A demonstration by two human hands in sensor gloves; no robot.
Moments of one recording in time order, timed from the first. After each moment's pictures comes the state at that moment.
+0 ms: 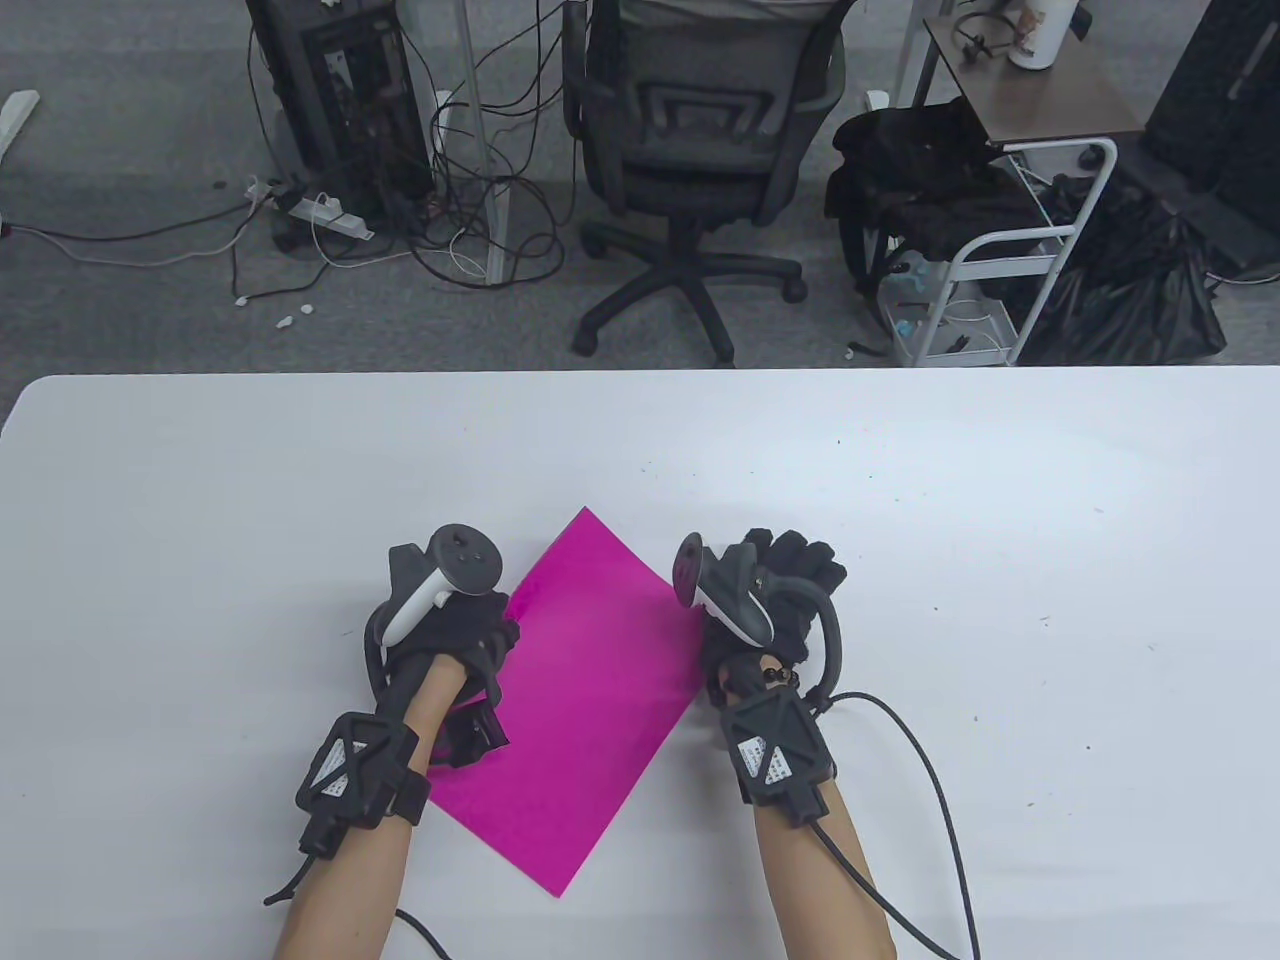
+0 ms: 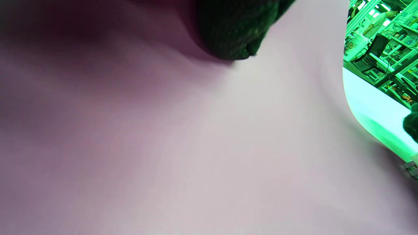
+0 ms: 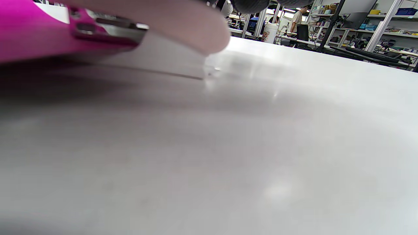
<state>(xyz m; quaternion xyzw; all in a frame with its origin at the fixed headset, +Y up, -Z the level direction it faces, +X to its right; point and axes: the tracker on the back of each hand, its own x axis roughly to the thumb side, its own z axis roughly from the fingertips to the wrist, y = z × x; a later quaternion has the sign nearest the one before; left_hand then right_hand) -0.206 -0.744 -0.385 -0.27 0.02 0.20 0.94 0.066 -0.750 -0.396 0.09 -0.09 -0.99 0.06</state>
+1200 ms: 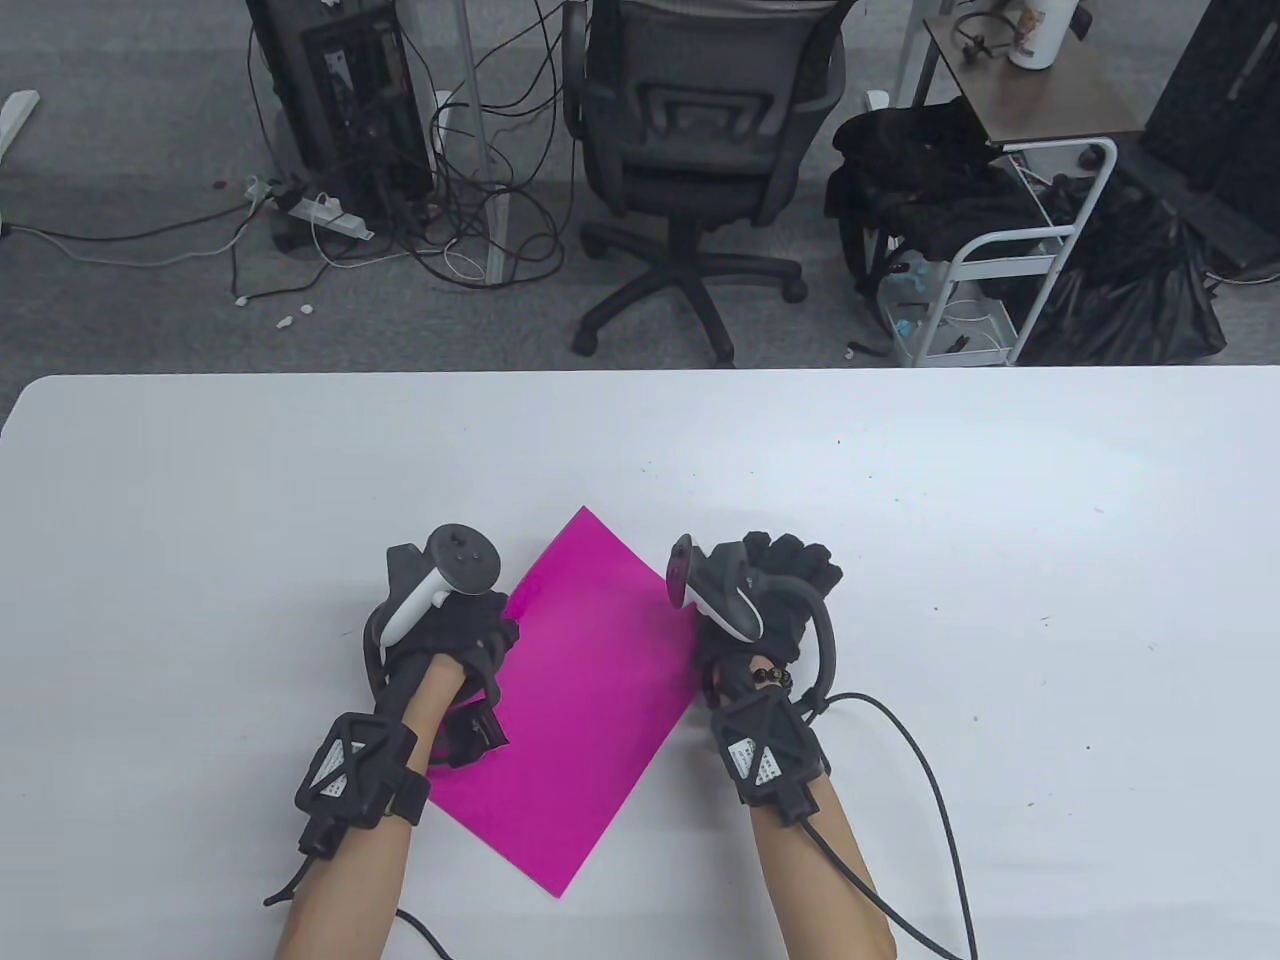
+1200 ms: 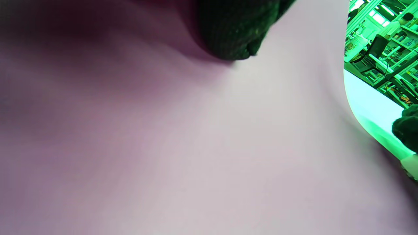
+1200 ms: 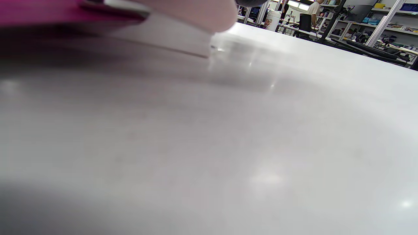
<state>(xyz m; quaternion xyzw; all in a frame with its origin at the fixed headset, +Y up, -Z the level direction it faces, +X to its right) -0.208 -0.745 -0.385 -0.27 0.02 0.21 0.94 0.062 -0.757 -0.398 0.09 -0.12 -0.98 0.09</state>
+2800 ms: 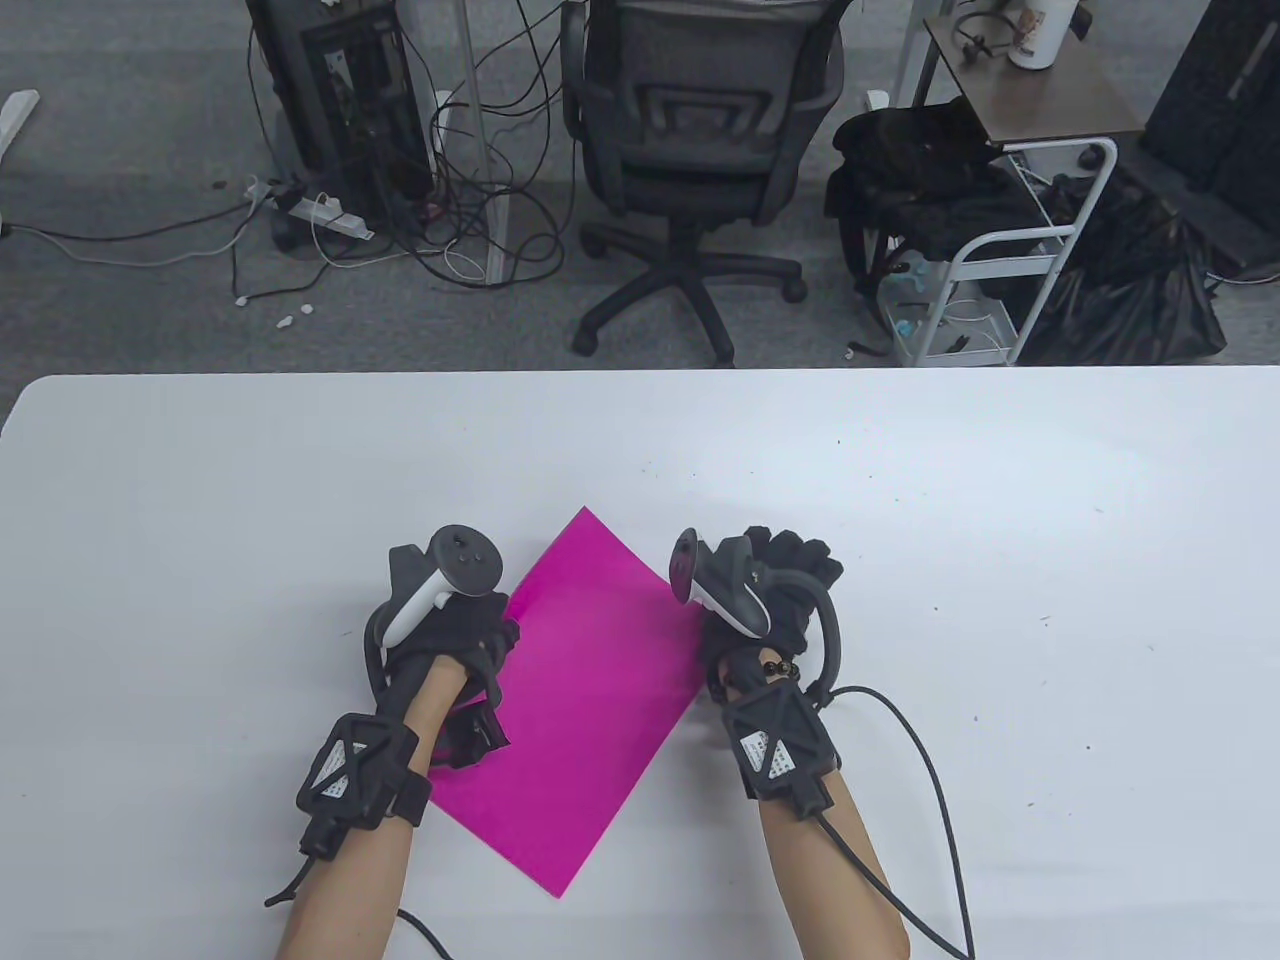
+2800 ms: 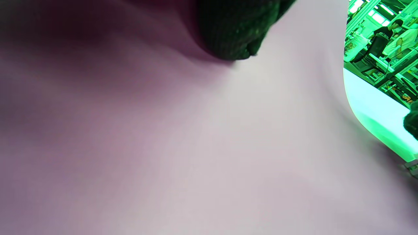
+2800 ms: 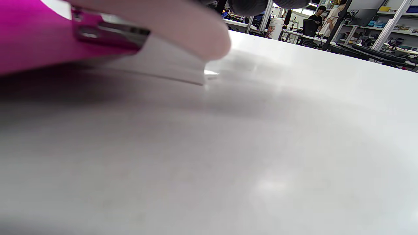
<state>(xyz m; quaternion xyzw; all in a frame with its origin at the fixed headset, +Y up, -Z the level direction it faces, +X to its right) -0.208 -0.746 -0.385 -0.26 0.02 0.20 0.94 0.063 -0.756 -0.404 0.08 -0.10 -0.99 0.07</state>
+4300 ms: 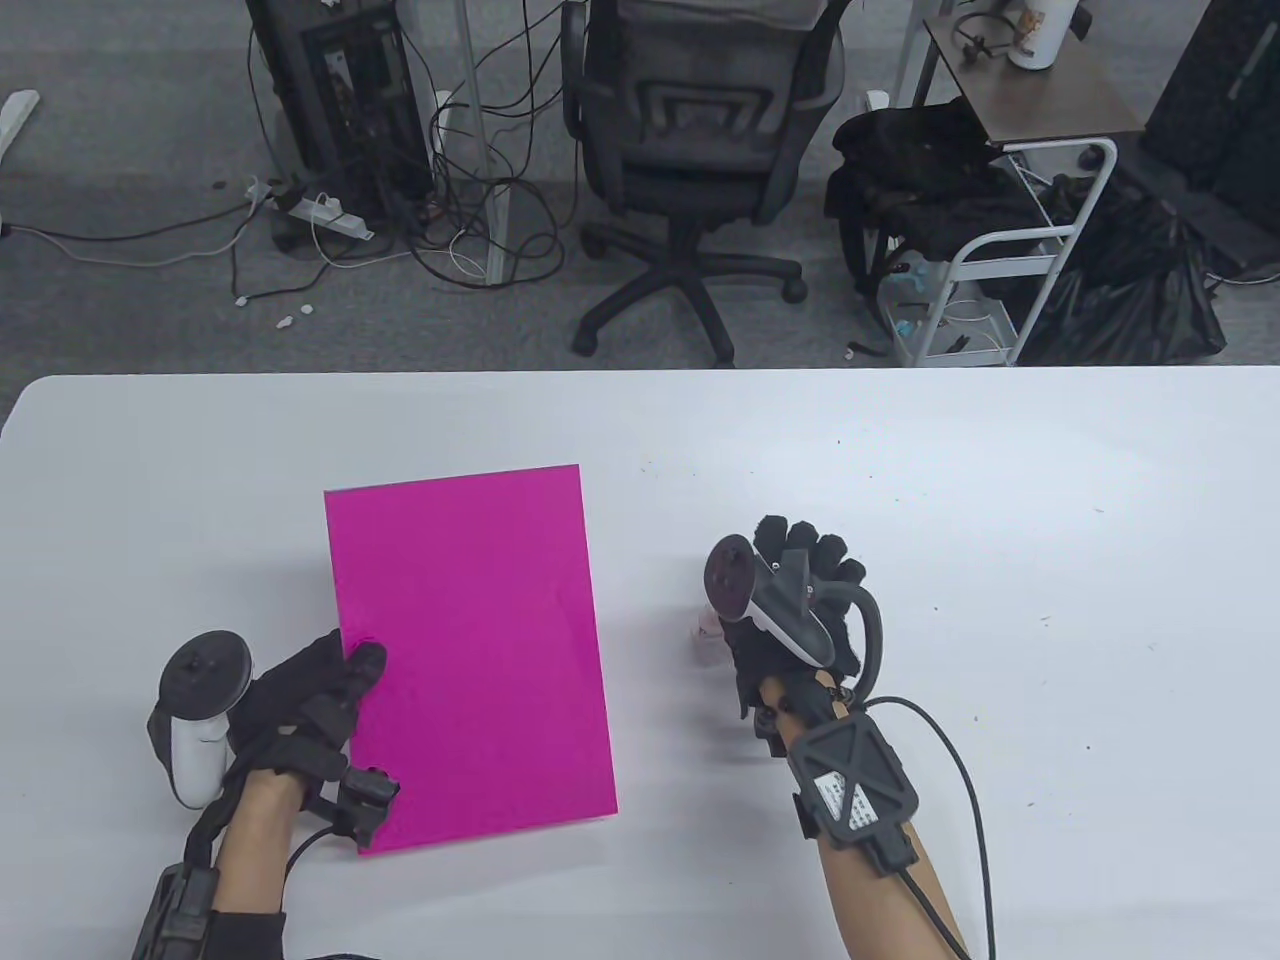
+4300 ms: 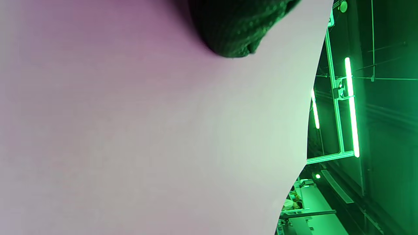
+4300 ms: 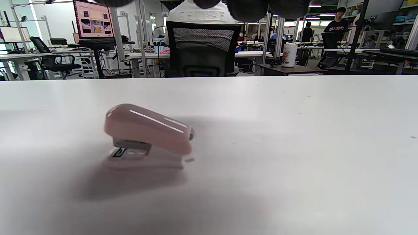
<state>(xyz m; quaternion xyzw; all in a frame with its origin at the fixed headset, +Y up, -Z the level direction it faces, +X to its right) -0.329 -0.723 -0.279 -0.08 0.06 0.57 0.82 0.095 -0.694 -0.350 0.01 -0.02 -1.00 -0.03</state>
